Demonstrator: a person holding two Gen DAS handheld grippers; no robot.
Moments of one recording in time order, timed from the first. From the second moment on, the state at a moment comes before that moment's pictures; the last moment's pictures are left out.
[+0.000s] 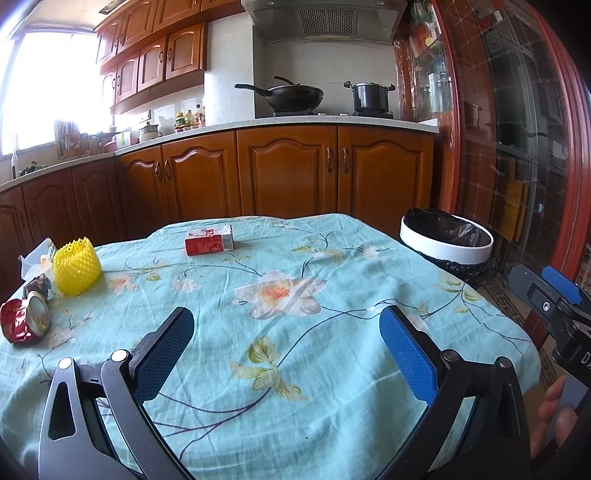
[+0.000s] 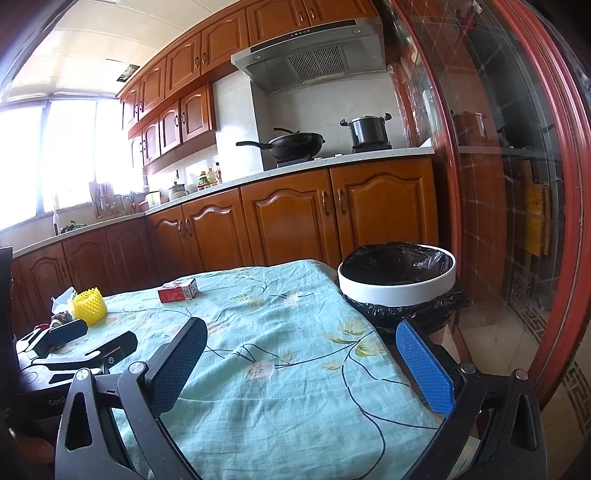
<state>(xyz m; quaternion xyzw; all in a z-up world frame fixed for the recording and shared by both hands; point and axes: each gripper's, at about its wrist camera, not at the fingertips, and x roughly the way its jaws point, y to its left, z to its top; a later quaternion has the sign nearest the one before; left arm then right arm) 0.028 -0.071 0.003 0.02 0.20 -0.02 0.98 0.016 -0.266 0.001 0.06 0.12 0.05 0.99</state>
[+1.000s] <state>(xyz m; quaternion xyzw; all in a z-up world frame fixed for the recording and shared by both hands) 0.032 -0.071 -0.002 0.01 0.21 -0.03 0.98 0.014 -0.261 0.001 0.06 0.12 0.05 0.99</state>
